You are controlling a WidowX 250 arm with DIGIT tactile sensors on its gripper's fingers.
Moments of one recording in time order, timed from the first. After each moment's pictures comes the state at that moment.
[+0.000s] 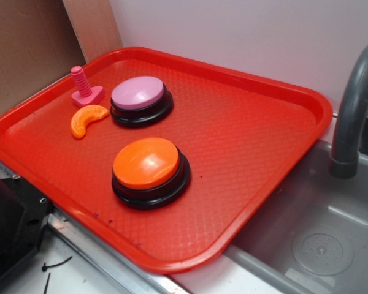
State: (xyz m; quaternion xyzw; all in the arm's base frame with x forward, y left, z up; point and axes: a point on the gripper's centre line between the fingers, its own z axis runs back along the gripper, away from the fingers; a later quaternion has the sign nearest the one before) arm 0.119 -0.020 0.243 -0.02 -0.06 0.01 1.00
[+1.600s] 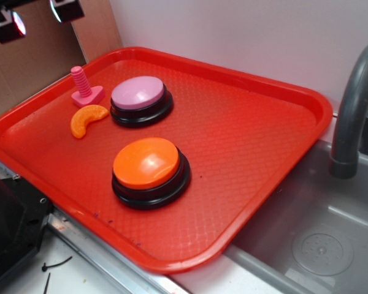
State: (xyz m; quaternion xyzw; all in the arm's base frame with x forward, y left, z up) arm 0.206 0.096 0.138 0.08 -0.19 0.52 0.83
